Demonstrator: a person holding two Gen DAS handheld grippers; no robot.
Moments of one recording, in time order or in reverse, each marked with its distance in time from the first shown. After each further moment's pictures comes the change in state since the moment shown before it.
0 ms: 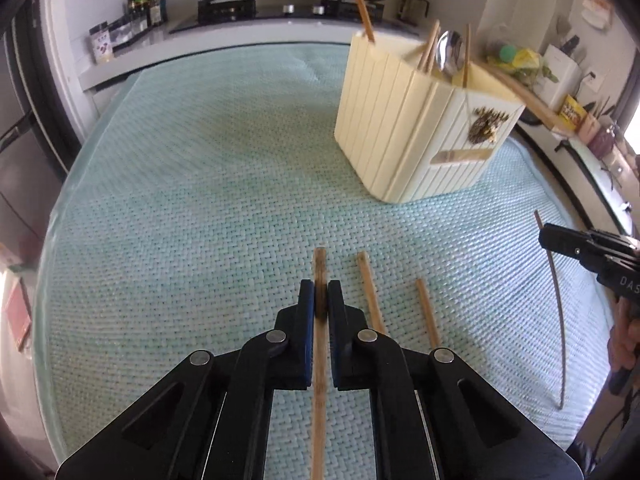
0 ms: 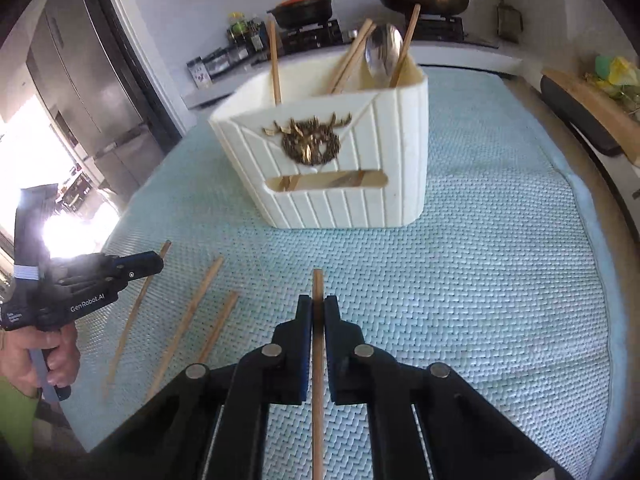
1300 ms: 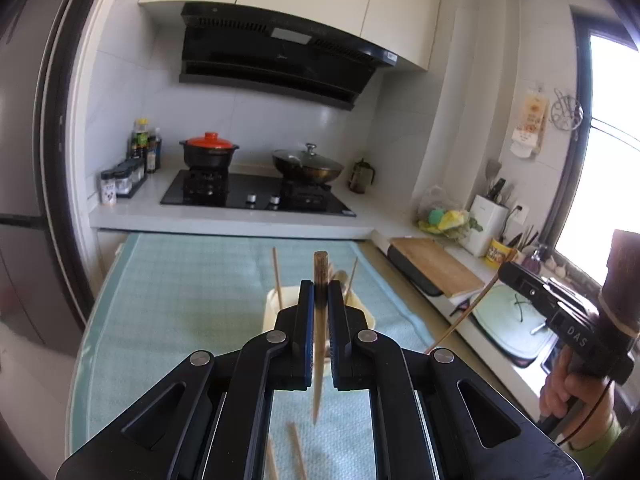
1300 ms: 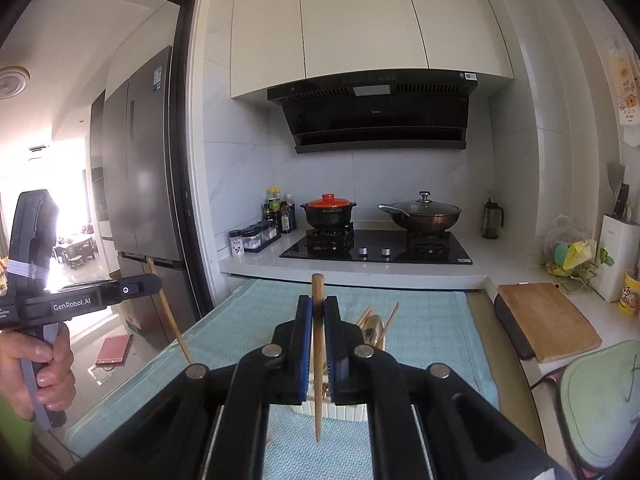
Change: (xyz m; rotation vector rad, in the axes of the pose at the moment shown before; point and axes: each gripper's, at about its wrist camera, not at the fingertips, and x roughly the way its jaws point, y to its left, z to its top) left arm -0.194 -0.051 0.085 -0.039 -0.522 -0.138; right arm -0.218 0.050 0.066 -0.196 -0.610 -0.054
